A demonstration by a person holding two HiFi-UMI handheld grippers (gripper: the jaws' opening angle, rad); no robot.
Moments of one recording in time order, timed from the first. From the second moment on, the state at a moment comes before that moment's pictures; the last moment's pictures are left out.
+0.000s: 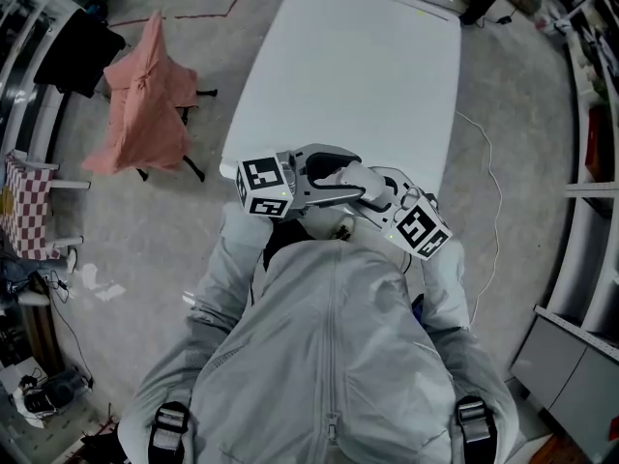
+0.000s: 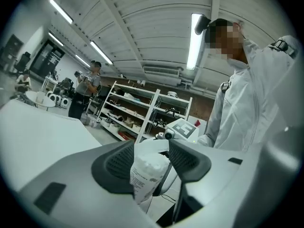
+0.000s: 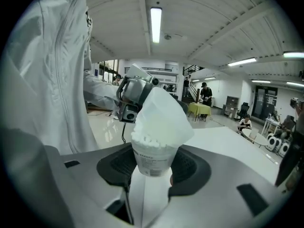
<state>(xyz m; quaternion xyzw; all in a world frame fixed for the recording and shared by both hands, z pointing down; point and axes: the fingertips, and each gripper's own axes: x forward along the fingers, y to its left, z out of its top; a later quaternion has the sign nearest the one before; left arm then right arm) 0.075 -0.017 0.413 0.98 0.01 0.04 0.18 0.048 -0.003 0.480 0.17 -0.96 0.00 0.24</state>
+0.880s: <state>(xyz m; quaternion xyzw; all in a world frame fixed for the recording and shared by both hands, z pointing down) 0.068 -0.023 0.416 0.98 -0.01 0.00 0.20 0.052 -0.007 0.481 0.17 -0.95 -0.02 0.26</state>
